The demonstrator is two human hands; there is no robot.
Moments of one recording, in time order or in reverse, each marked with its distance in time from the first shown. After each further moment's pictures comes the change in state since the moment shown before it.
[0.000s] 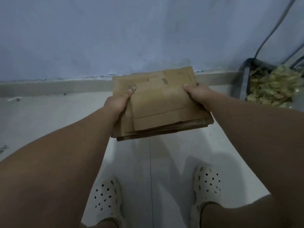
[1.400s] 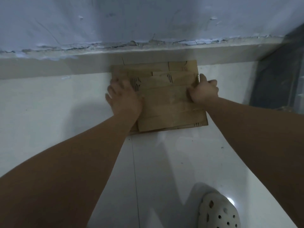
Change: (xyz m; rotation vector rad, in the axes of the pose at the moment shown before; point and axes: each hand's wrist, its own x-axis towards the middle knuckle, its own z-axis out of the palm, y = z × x) left_hand 0.188 -0.037 0.196 0.857 0.126 0.423; right_hand 0.236 0.108 0.043 -0.557 0.234 0.219
